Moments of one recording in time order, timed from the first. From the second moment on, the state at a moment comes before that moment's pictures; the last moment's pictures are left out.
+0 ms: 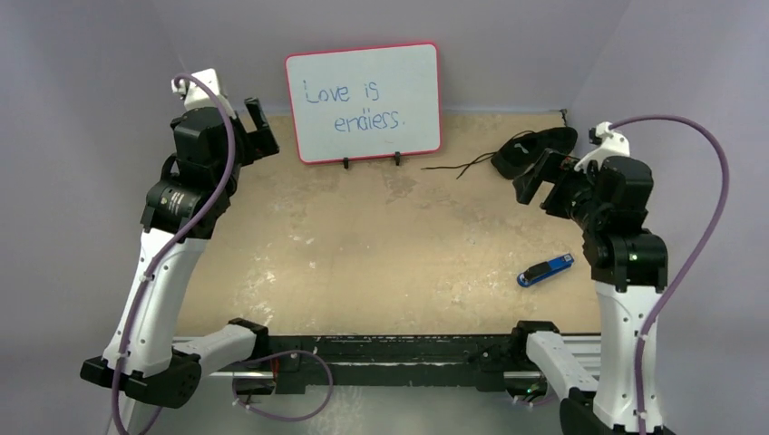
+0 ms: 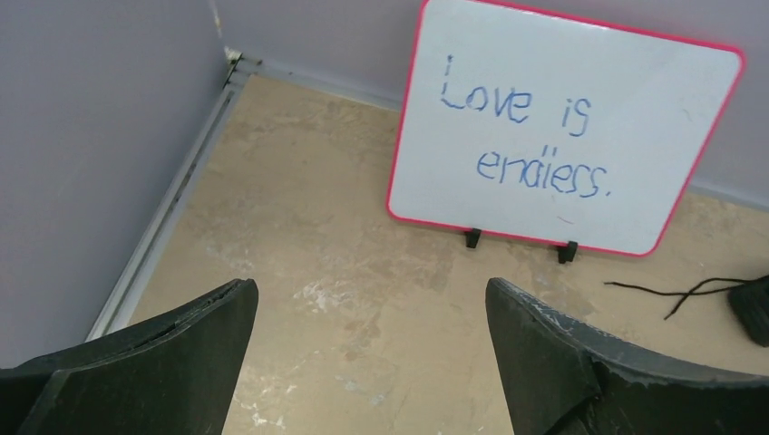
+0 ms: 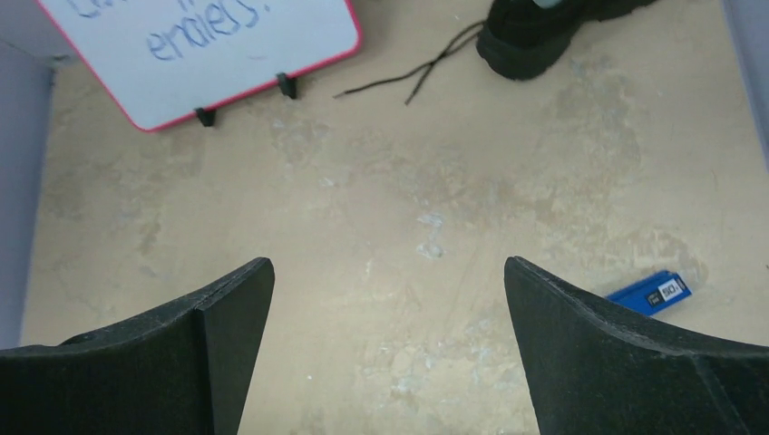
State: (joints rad) left arm -0.33 1.12 1.58 -0.75 -0.47 -0.29; right arm -0.05 0.88 1.40 -0.96 -0.13 0.31
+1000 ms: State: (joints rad) left arm -0.23 1.24 1.51 -0.79 -0.29 -0.44; right arm -0.23 1.97 1.85 -0.93 0.10 0.60
